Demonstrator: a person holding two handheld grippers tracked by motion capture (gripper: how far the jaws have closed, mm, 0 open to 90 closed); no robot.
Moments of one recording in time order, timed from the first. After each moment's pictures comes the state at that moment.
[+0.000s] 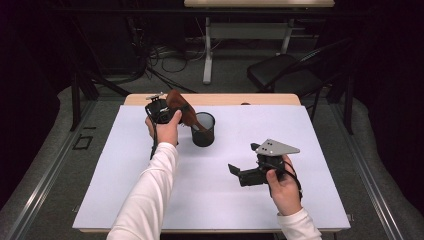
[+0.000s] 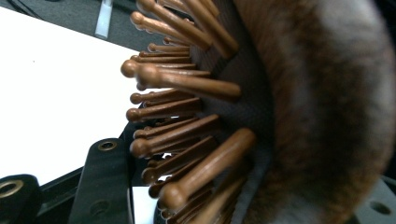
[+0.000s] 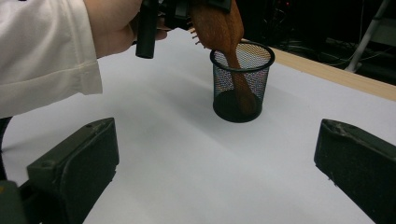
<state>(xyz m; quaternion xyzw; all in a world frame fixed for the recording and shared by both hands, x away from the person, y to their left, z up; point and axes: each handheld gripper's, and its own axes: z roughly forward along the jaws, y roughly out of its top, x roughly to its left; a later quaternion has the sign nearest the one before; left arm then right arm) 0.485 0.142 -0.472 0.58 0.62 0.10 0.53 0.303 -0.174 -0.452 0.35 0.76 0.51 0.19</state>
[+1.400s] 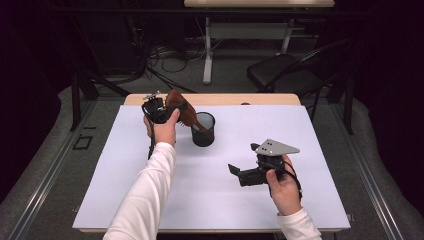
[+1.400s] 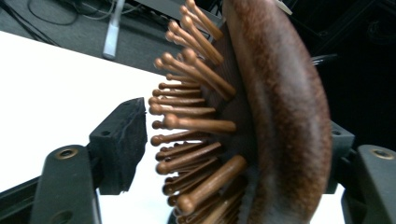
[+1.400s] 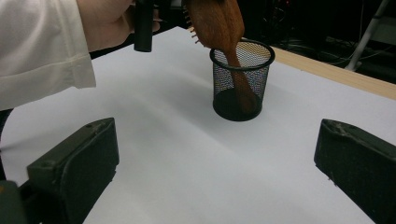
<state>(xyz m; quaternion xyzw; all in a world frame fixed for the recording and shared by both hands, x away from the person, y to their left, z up) 0.483 0.149 -0.466 0.57 0.61 0.13 0.54 0.303 -0.173 -0.453 0.35 0.76 0.51 0.19</state>
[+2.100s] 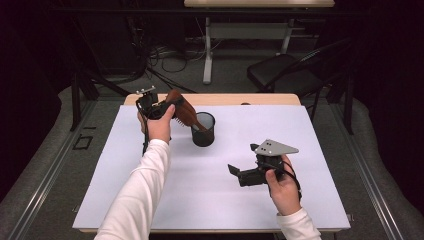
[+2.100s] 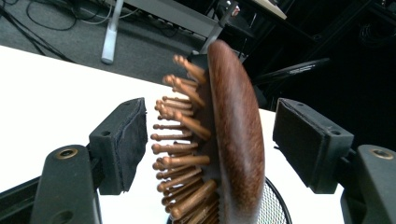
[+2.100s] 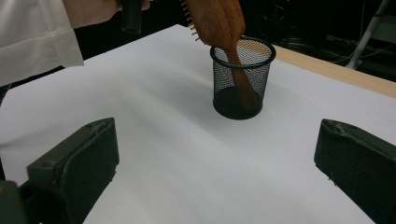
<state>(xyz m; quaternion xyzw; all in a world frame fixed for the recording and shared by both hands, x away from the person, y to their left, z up) 0.479 0.162 -0.443 0.57 0.60 0.13 0.54 0.304 -0.172 -0.455 0.35 0.76 0.51 0.19</state>
